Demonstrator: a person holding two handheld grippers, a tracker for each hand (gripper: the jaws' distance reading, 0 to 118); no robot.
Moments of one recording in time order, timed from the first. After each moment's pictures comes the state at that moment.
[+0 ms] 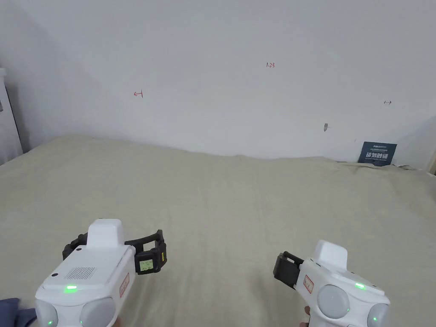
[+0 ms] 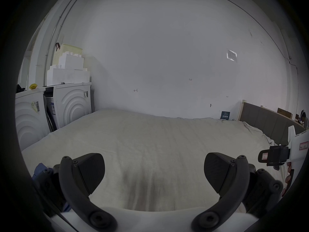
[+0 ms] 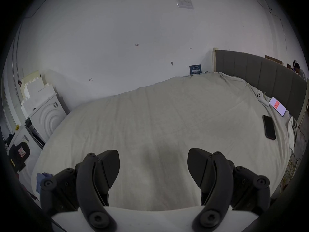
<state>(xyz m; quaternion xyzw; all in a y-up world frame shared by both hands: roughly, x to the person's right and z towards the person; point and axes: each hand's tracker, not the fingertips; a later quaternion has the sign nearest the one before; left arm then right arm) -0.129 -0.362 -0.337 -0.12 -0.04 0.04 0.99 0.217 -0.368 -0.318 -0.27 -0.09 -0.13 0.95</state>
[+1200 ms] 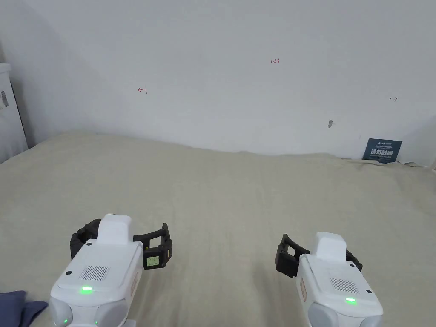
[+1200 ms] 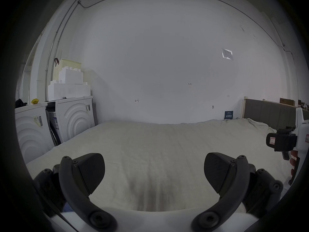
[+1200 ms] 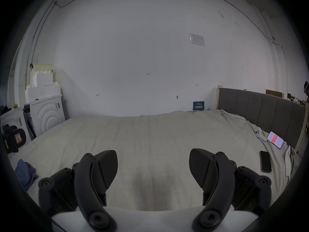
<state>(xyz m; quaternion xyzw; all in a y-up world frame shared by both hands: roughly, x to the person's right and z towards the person) -0.125 -0.374 -0.339 -0.08 -0.03 -0.01 1.00 0.204 -0.380 -0.316 -0.12 -0.09 -0.01 0.99</state>
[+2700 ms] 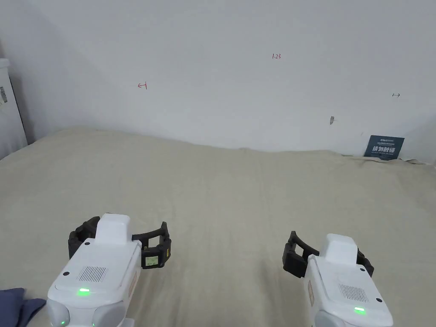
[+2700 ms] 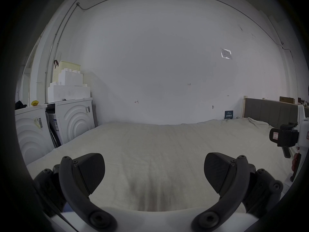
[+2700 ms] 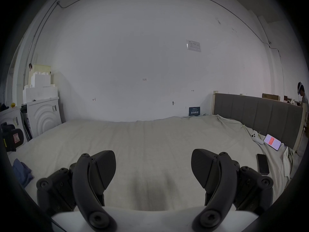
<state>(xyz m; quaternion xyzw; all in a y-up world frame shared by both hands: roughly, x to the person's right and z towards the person) -0.126 -0.378 -0.341 -0.07 -0.03 -0.02 1.00 0.215 -0.385 -0.311 -0.09 -0.11 -0.02 0.99</state>
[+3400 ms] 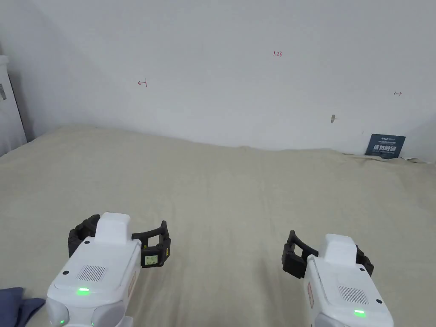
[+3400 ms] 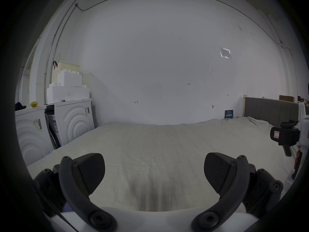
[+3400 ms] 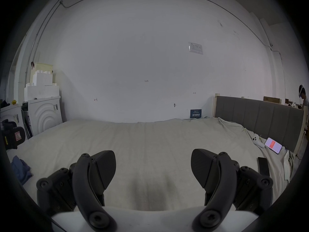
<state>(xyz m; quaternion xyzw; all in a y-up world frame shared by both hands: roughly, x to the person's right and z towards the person) -0.128 -0.381 -0.347 -0.07 -0.03 -0.02 1.00 0.212 -0.386 -0.313 -0.08 -0.10 0.00 0.99</state>
